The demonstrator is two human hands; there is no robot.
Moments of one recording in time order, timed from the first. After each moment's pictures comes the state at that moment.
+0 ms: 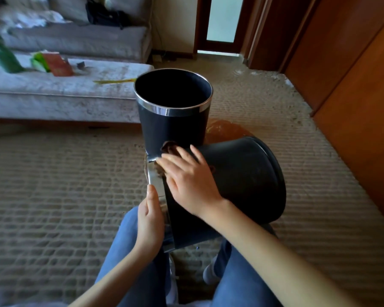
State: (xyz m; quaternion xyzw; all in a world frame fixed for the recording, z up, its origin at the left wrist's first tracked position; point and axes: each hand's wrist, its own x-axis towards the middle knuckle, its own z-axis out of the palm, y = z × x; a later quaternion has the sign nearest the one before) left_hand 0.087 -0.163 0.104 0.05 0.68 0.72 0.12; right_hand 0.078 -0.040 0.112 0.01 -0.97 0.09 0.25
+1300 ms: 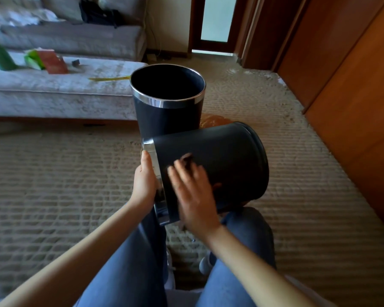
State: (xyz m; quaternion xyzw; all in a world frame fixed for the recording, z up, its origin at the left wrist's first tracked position) left_hand 0.027 -0.146 0.082 0.01 0.67 0.72 0.18; right_hand 0.140 -0.061 0.051 -0.04 -0.94 0.08 0.34
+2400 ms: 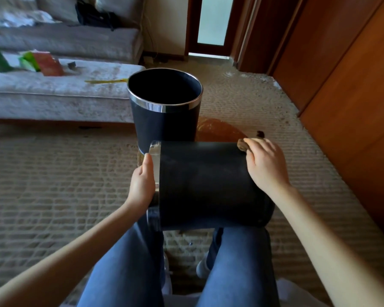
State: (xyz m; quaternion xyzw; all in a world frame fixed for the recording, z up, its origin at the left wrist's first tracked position) left_hand 0.028 -0.149 0.090 0.06 0.72 0.67 0.15; right_hand 0.163 0.108 0.121 -0.21 -0.94 0.00 0.27
